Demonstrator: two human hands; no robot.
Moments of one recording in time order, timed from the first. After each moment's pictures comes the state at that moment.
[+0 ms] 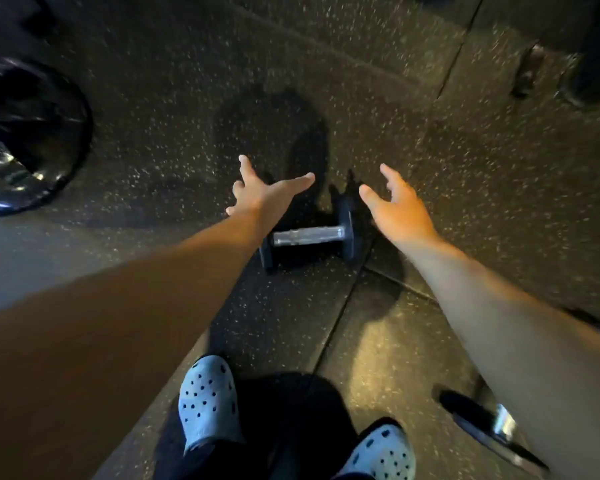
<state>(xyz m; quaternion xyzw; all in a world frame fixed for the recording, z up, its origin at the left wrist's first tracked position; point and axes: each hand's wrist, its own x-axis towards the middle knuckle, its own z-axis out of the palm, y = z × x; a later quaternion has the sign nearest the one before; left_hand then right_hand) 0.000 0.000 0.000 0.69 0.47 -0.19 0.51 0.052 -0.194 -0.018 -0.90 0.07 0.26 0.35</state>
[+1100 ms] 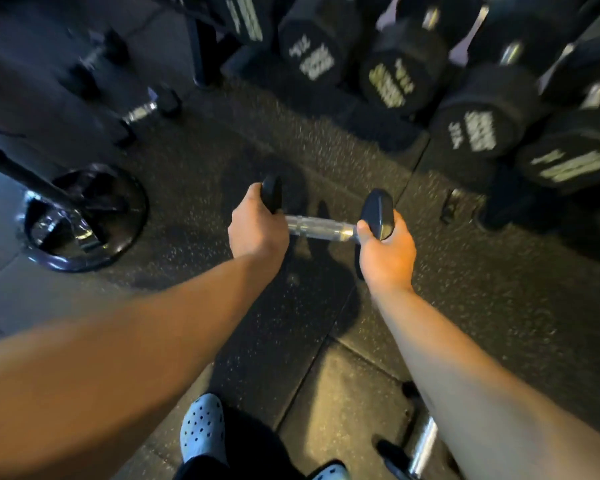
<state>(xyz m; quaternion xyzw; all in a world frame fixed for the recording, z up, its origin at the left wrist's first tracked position) 0.038 -0.006 0.287 0.80 0.43 0.06 0.41 0.076 -0.164 0.283 -0.84 0.13 0.10 0.52</state>
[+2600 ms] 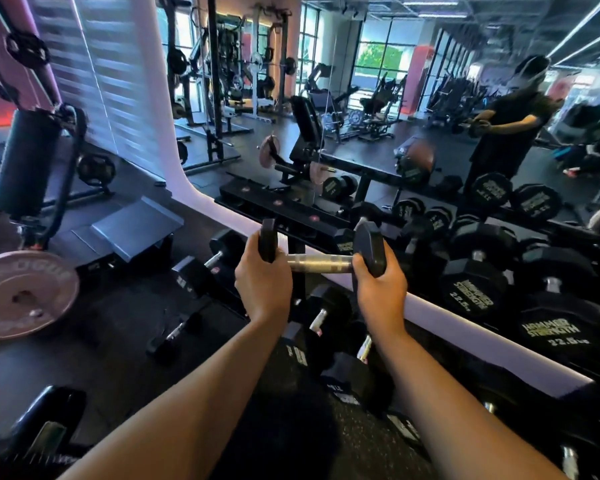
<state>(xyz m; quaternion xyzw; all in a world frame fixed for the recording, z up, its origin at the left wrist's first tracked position) 0.262 0.266 0.823 0.65 0.37 0.43 0.51 0.344 0.136 0.803 -0.72 -0.15 -0.10 0.66</state>
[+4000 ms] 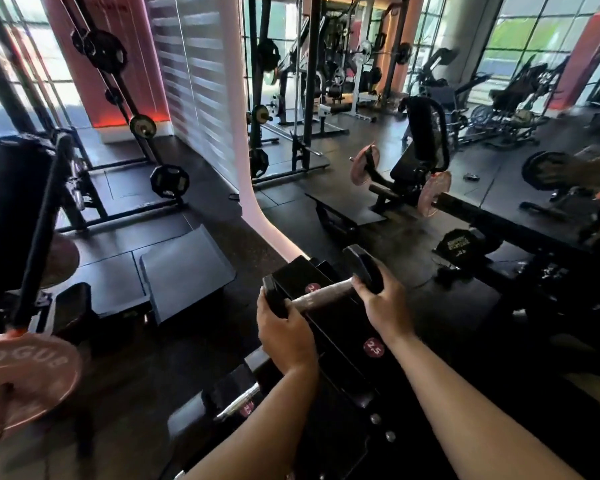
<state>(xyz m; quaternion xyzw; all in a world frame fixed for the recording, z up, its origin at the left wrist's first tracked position) 0.858 0.789 0.703 0.48 0.52 0.52 0.48 0.995 0.724 0.717 -0.76 -0.35 0.04 0.55</state>
